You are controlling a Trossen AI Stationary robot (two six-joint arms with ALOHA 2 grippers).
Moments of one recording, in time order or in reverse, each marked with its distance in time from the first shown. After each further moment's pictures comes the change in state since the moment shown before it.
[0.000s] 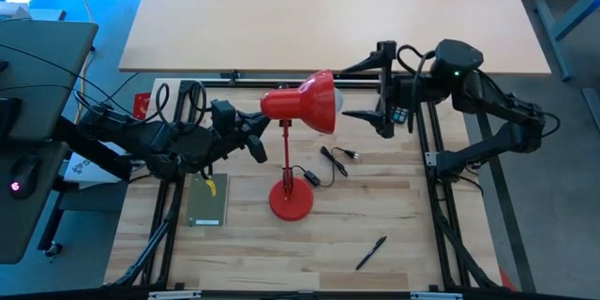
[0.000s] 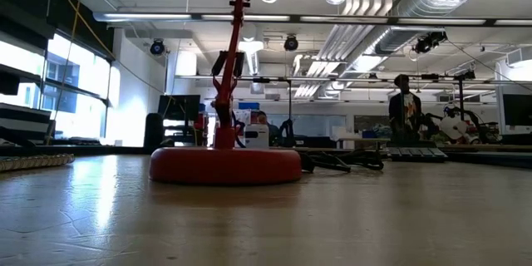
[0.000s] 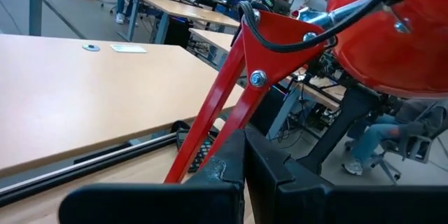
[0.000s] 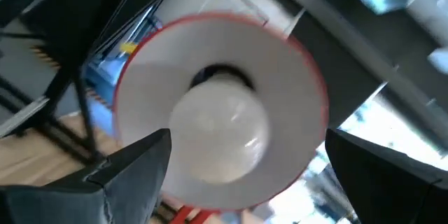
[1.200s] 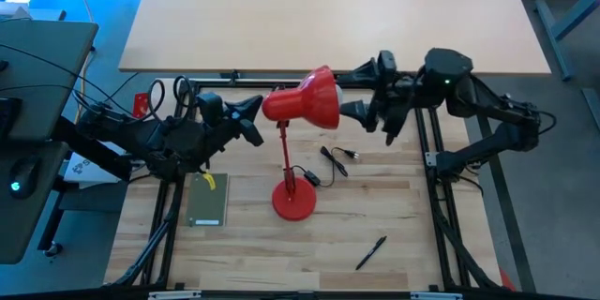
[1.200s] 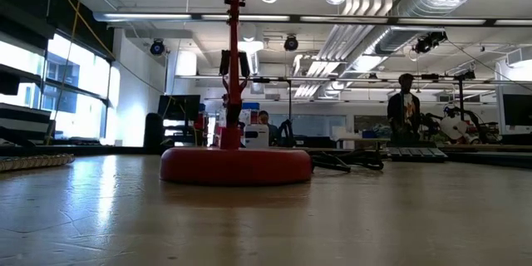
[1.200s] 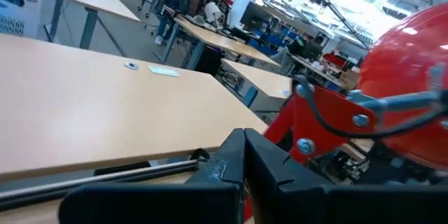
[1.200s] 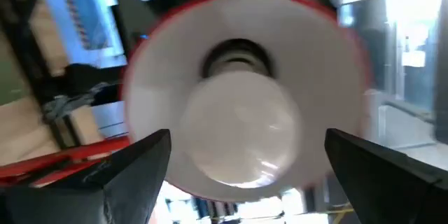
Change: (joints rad) left arm 0.003 -0.018 0.000 0.074 -0.184 -0.032; right arm 0.046 0.034 0.000 -0.042 0.117 -0.675
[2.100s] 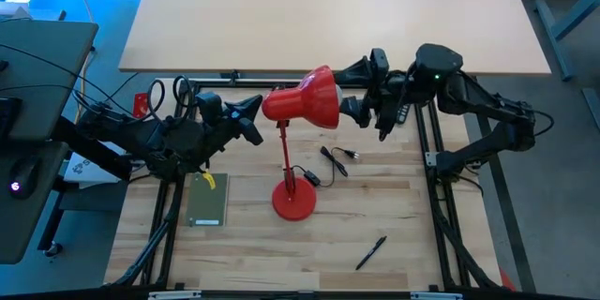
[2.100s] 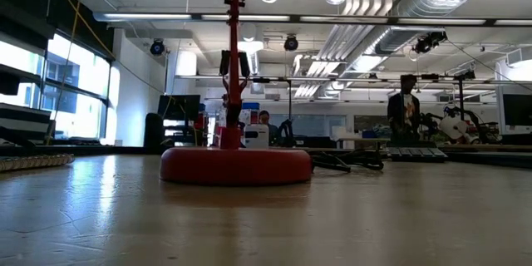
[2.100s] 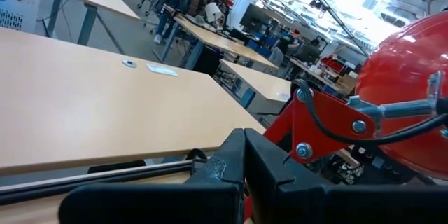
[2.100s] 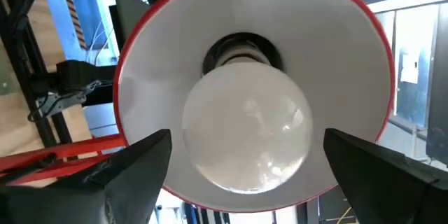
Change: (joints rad) left arm 0.000 0.000 0.000 0.007 -0.001 -0.024; right arm -0.040 0.032 0.000 0.056 -0.080 -0.049
